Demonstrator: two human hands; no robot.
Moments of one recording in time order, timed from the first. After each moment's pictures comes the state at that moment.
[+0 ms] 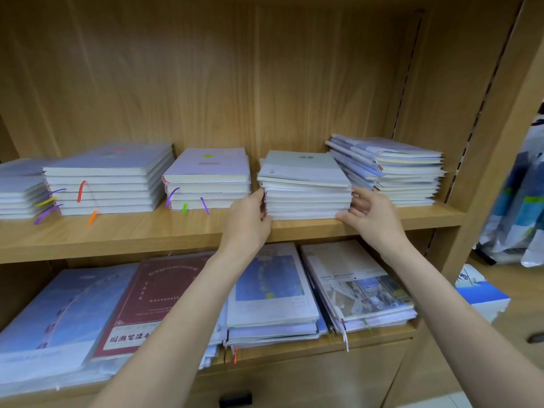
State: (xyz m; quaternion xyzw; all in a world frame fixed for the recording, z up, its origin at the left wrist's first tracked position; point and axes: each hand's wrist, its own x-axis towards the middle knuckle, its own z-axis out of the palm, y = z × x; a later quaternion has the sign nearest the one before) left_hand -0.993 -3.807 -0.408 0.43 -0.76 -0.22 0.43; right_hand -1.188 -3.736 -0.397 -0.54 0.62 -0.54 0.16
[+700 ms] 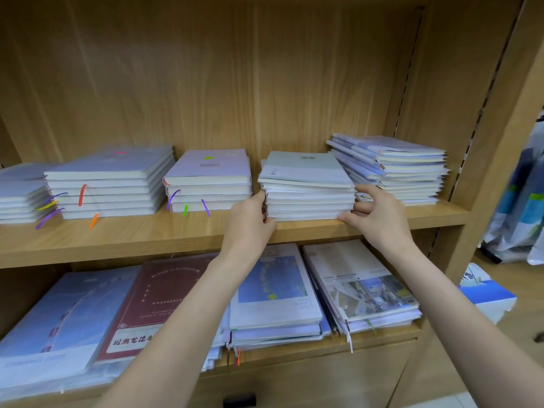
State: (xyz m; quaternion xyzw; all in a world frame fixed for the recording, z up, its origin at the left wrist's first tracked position) left_hand -0.994 -3.804 -0.408 0.45 -0.76 -0.19 0.43; right_hand -1.187 -3.733 -0.394 -0.54 0.67 -0.51 0.06
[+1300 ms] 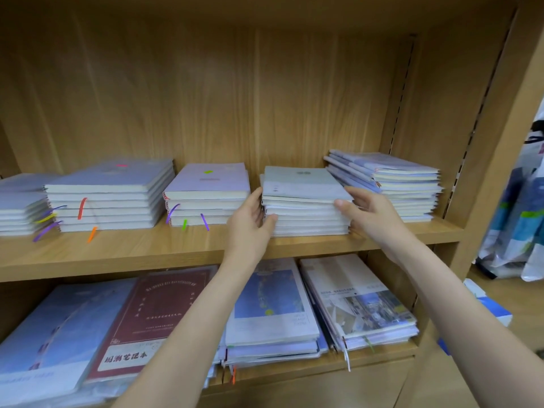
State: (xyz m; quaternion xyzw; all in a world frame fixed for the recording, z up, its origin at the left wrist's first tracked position) left_hand -1.000 -3.792 -0.396 0.33 -0.66 -0.38 0.56; right_hand -1.188 -3.737 -0.366 -0.56 0.60 -0.53 0.19
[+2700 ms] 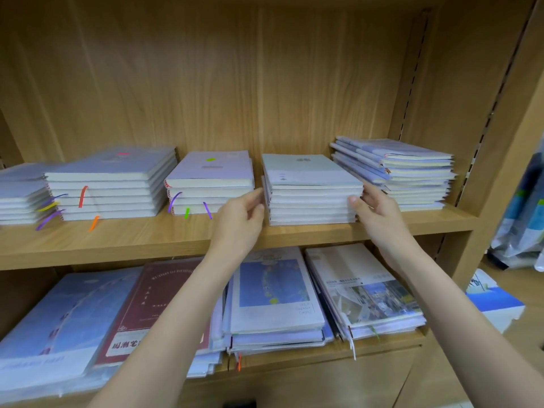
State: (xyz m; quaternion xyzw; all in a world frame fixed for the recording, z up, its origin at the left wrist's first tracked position) left_hand -0.980 -3.802 -0.399 0.42 -0.71 -0.27 0.50; right_hand -1.187 -3.742 -0.392 -0.56 0.56 -0.59 0.18
